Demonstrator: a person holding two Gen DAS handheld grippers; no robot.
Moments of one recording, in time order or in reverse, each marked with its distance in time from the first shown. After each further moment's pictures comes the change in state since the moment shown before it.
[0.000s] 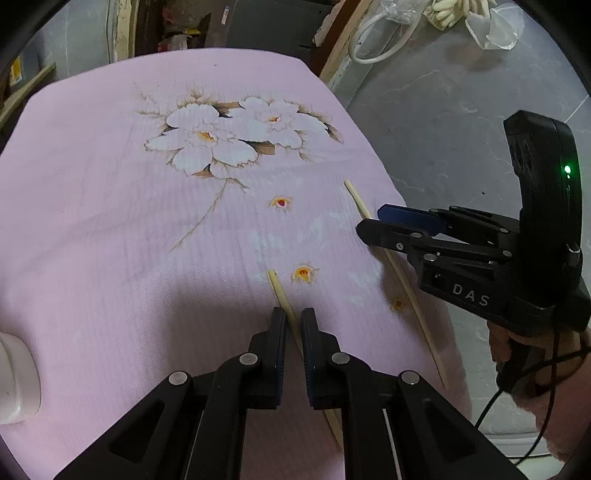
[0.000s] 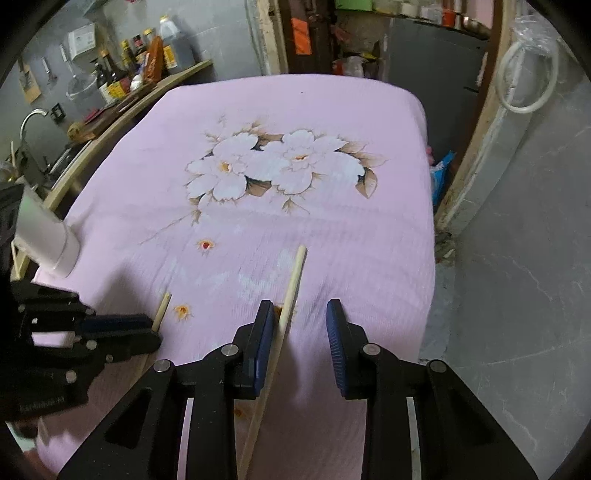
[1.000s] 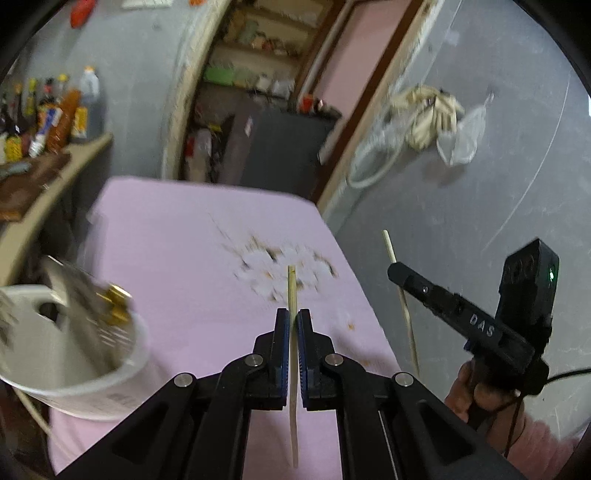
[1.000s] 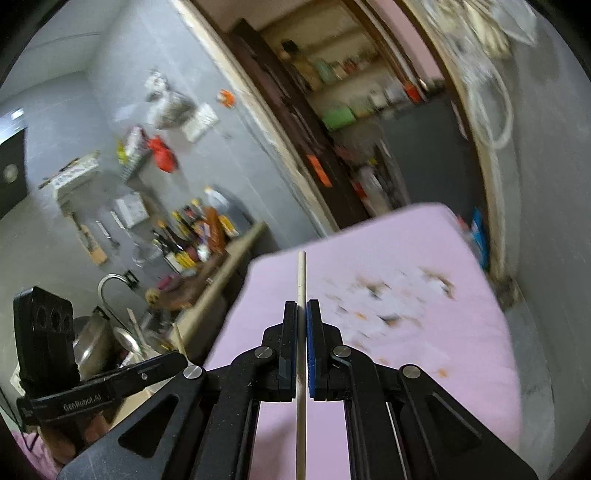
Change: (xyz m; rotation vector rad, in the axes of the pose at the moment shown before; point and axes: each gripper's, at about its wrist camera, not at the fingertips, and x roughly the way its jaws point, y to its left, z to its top) left arm -0.185 0.056 -0.013 -0.049 -0.437 -0.033; right arm -0.124 0.072 -0.001 0.306 -0.582 0.281
